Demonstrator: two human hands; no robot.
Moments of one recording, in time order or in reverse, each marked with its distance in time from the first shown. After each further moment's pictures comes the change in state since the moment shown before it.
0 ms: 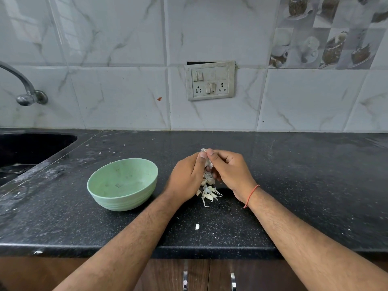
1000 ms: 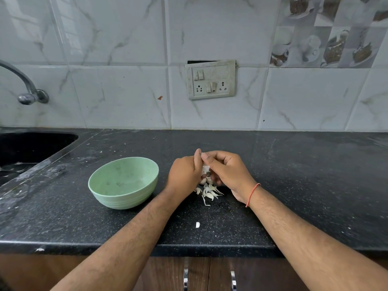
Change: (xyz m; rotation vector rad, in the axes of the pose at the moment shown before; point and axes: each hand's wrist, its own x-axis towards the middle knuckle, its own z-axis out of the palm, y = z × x) left_hand 0.007 0.005 -0.002 0.183 0.015 -0.110; right_hand 0.000 0.003 0.001 0.034 -0.086 0.076
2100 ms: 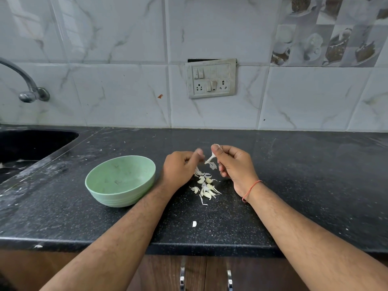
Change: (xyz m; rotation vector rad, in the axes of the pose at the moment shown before) left_hand 0.013 -0.022 -0.003 -0.155 -0.007 -0.072; right_hand 0.021 0.015 -0.019 0.160 0.236 0.048
